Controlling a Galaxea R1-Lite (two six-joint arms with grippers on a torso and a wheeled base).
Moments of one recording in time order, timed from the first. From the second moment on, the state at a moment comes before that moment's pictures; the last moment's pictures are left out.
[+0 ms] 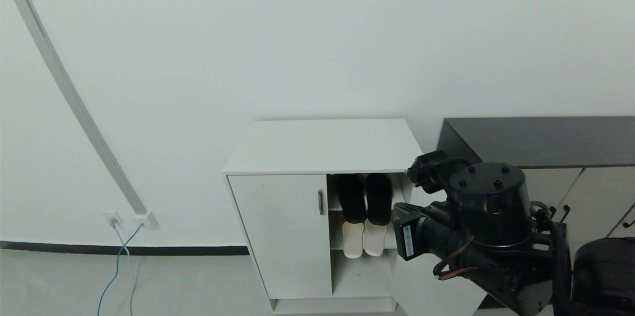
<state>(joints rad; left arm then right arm) 0.00 0.00 0.00 0.00 -0.02 0.00 0.88 1.71 -0.76 -0.57 -0.44 0.17</state>
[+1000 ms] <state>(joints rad) 0.00 0.00 0.00 0.00 -0.02 0.00 0.86 1.71 -0.75 -0.57 -0.44 0.15</state>
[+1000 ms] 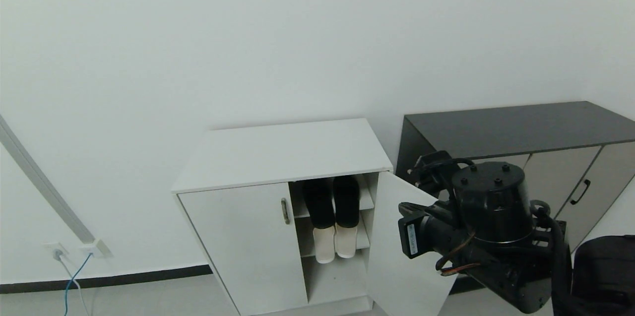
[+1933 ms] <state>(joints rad) 0.00 0.00 0.00 0.00 -0.02 0.00 0.77 1.78 -0.75 -0.65 -0.44 0.12</state>
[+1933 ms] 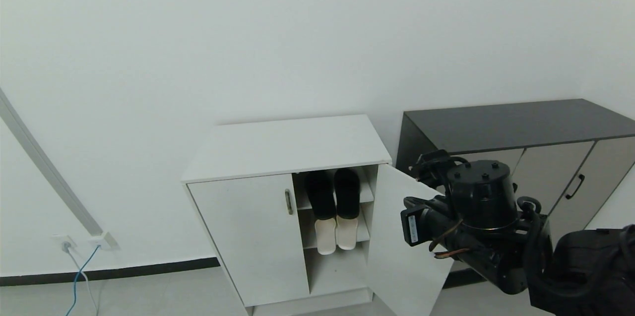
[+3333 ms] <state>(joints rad) 0.00 0.00 0.00 0.00 -0.02 0.00 0.30 2.13 -1.09 -0.65 -0.27 0.13</state>
